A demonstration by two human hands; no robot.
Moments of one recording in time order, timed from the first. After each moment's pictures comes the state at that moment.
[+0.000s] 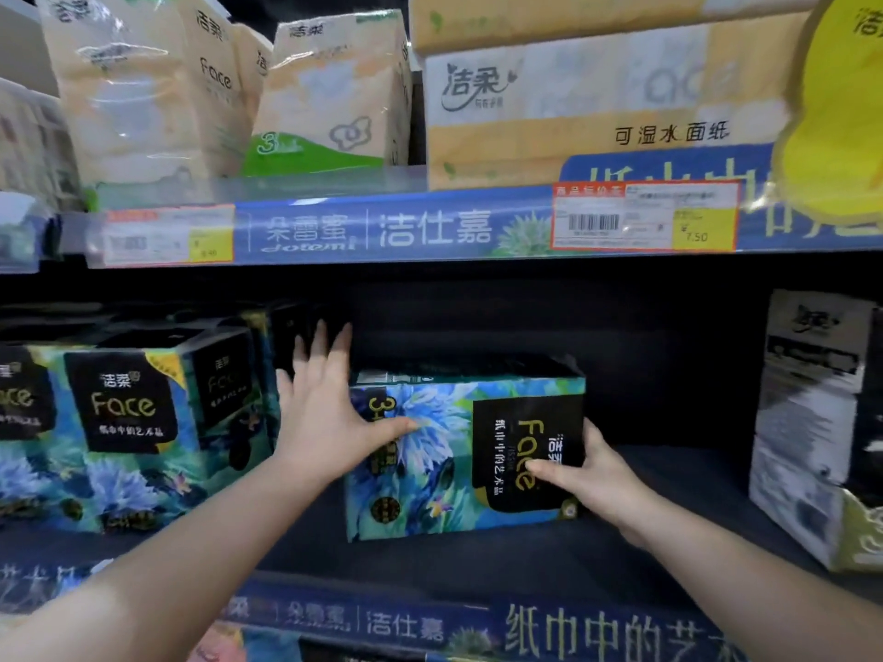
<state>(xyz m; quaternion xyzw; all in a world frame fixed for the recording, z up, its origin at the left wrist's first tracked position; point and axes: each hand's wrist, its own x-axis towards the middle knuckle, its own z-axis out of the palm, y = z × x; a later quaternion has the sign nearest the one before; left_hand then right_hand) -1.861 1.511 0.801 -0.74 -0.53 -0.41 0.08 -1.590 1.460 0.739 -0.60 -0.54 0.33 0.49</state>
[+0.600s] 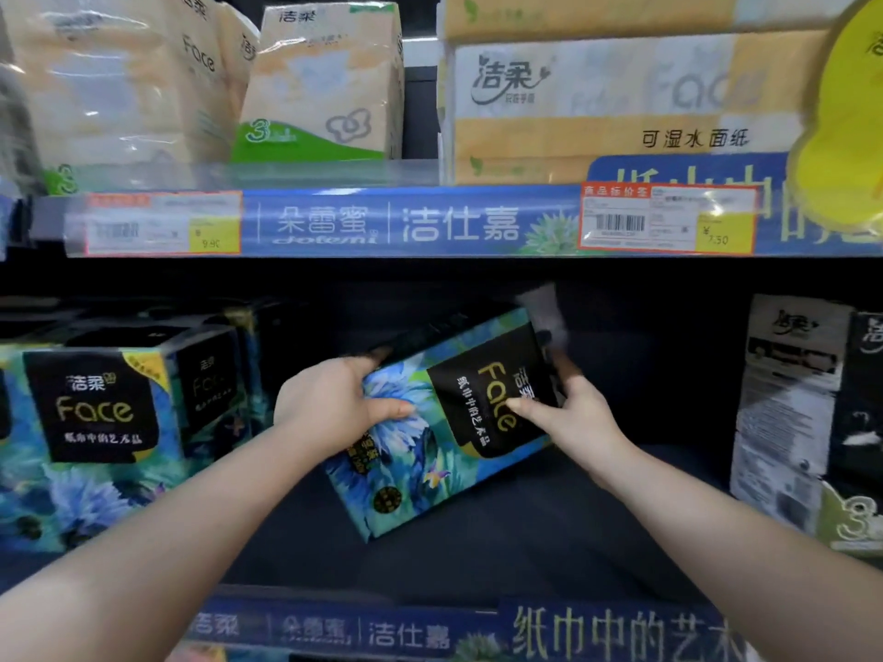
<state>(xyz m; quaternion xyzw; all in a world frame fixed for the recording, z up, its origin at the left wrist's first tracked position) -1.860 1.522 0.827 -0.78 -0.56 -0.28 0.03 -1.610 1.485 0.781 -0.58 -0.55 0.19 0.57</state>
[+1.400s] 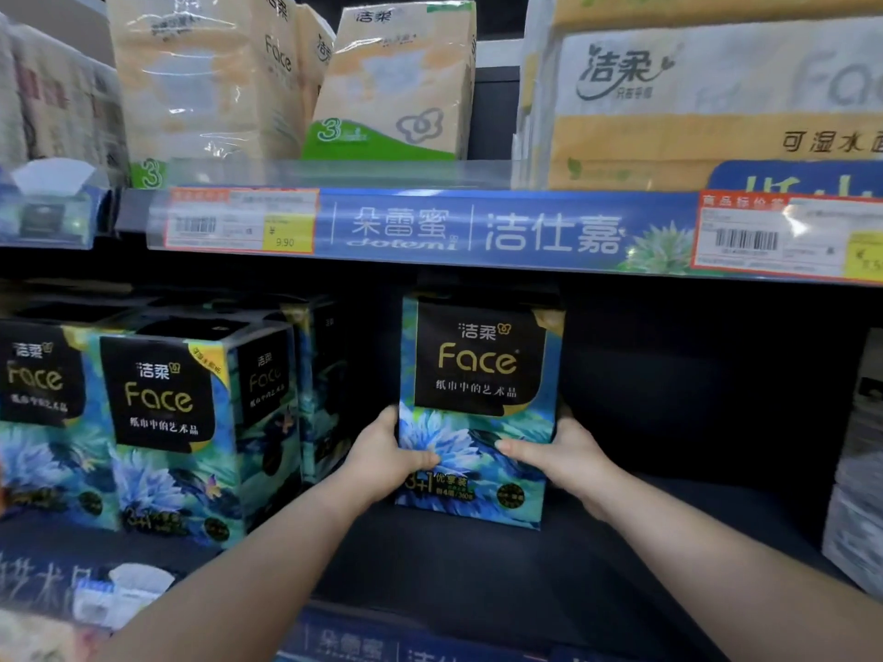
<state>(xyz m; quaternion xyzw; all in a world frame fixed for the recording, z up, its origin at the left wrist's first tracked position) -1.866 1.568 0.756 -0.66 -0.52 -0.40 -0.36 -1.652 1.522 0.768 -0.61 -0.53 0.35 0.46</state>
